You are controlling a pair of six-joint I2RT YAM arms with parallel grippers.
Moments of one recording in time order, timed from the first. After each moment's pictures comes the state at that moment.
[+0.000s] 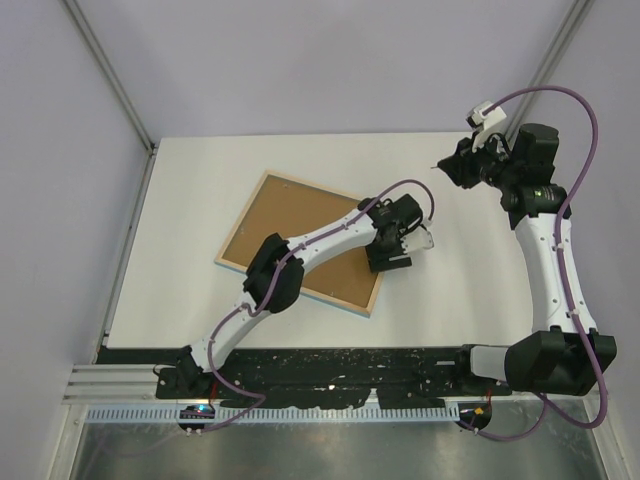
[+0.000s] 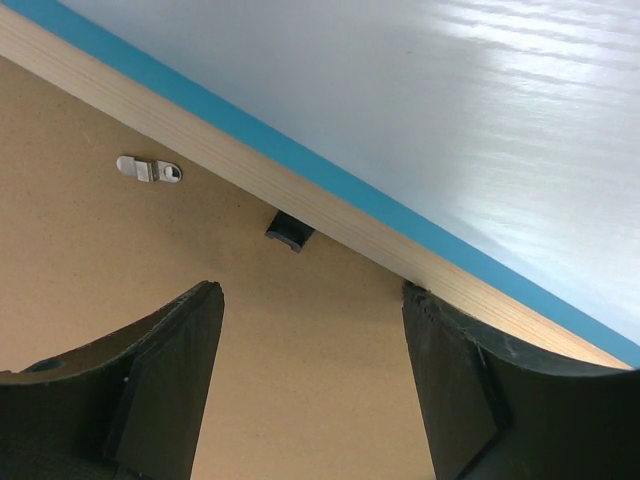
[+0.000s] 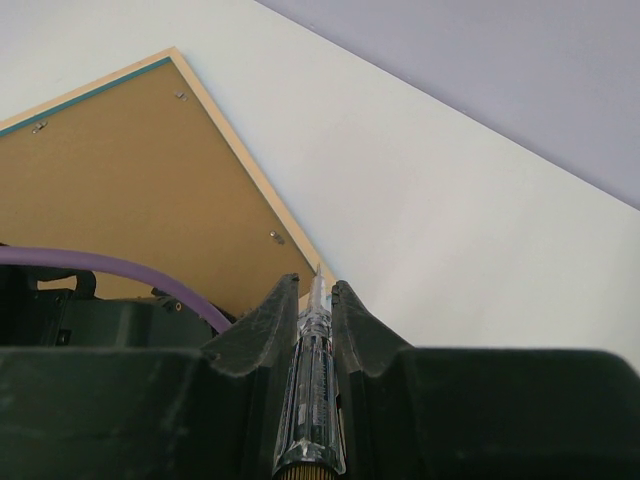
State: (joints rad) left arm -0.98 2.49 2.31 -1.05 -0.02 0.46; right arm -0.10 1.27 1.34 -0.43 -0.65 -0.28
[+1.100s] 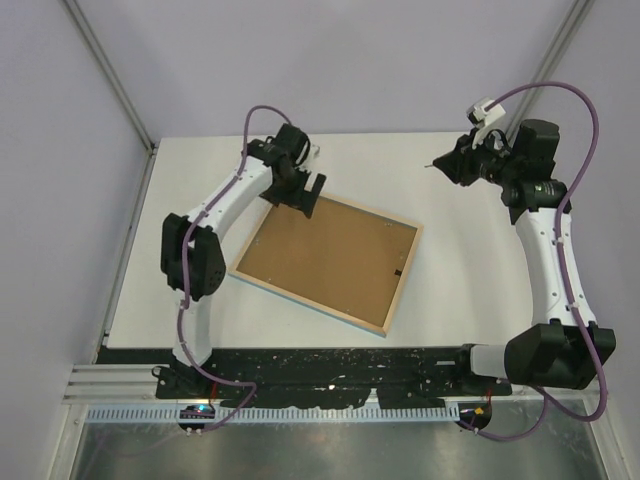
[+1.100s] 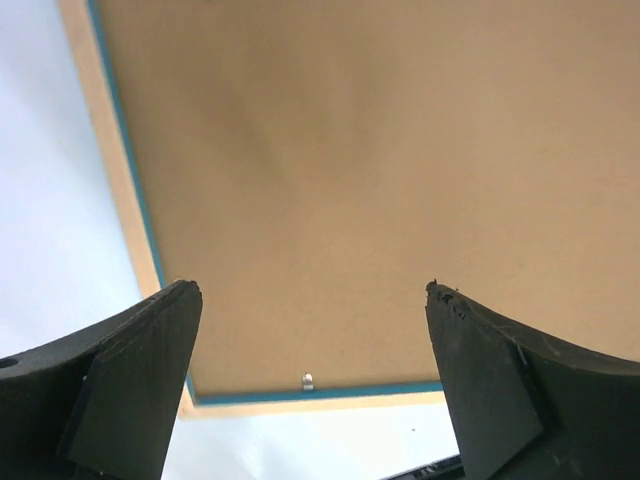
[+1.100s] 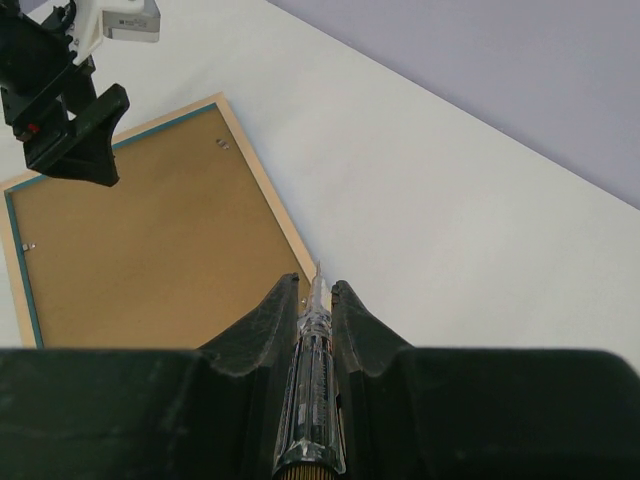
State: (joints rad) left arm -0.53 2.06 2.01 -1.04 0.04 -0.02; right arm -0.11 1.30 1.37 -0.43 -0.74 -0.26
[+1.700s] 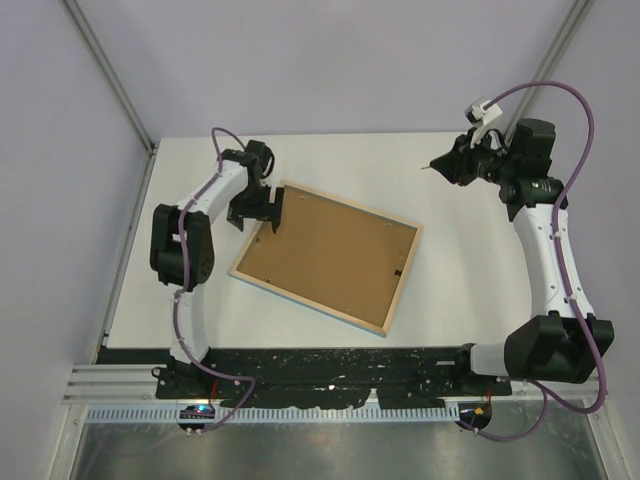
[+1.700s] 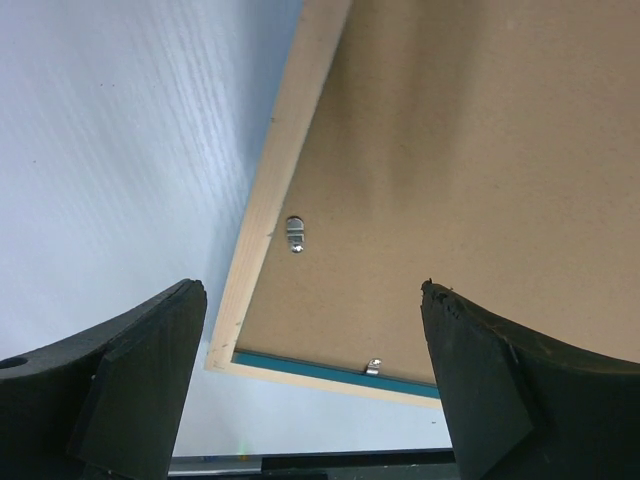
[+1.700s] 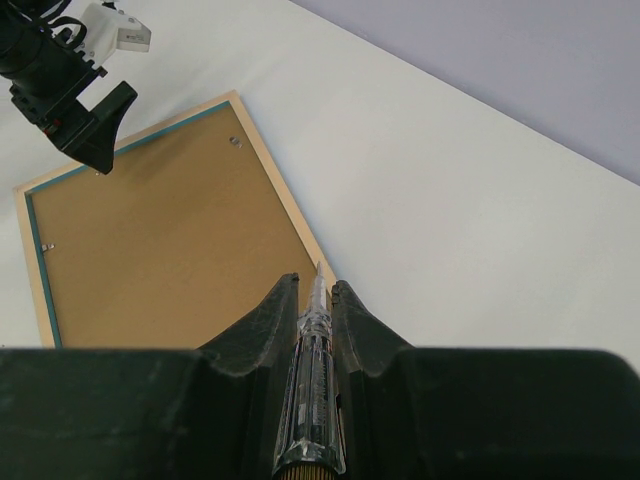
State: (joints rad) left arm -0.30 2.07 1.76 -1.06 -0.03 -0.22; right arm -0.11 1.33 1.37 -0.43 -0.77 -0.23
